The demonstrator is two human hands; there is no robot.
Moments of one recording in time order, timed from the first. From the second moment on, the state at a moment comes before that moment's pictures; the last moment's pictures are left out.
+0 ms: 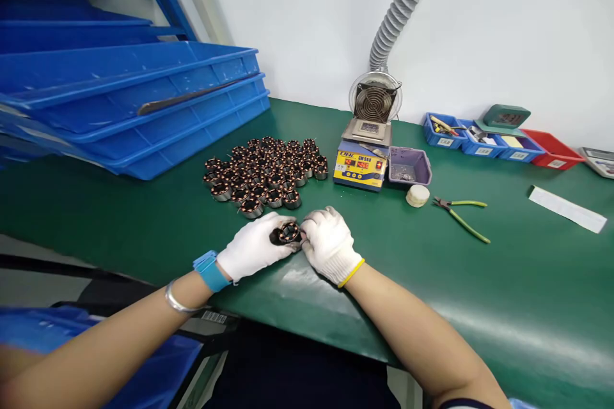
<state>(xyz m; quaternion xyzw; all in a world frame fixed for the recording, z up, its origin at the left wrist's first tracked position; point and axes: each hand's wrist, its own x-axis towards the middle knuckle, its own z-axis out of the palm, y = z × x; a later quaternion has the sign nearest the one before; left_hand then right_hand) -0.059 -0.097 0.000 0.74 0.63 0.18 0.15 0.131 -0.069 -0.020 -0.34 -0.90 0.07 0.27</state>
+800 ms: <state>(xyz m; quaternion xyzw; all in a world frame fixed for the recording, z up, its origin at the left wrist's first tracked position) -0.052 -0.086 0.015 0.74 0.62 0.17 0.21 0.128 -0.068 -0.025 -0.49 -0.64 0.42 0.42</state>
